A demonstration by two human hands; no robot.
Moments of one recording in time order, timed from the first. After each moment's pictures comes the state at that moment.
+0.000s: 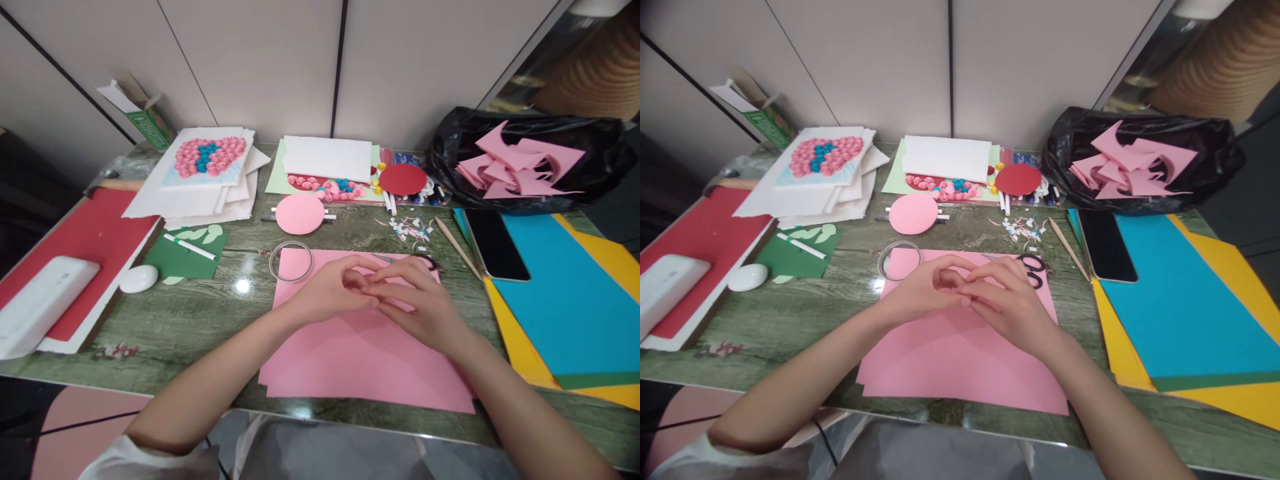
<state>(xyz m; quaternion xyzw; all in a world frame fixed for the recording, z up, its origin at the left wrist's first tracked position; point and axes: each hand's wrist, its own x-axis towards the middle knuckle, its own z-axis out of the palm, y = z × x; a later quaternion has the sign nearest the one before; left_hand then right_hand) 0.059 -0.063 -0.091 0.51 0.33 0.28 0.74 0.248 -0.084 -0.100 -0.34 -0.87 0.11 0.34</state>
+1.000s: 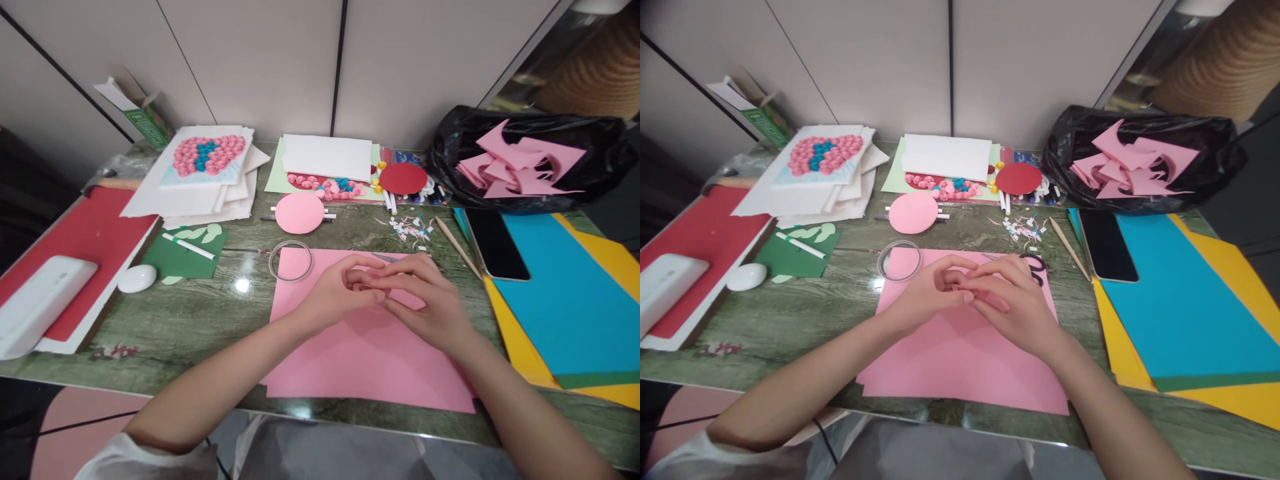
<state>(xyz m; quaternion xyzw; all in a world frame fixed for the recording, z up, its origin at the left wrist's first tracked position) 0.070 -0.071 -0.096 0.42 0.34 0.36 0.77 0.249 -0.085 -0.099 -0.37 -0.84 0.13 0.37</state>
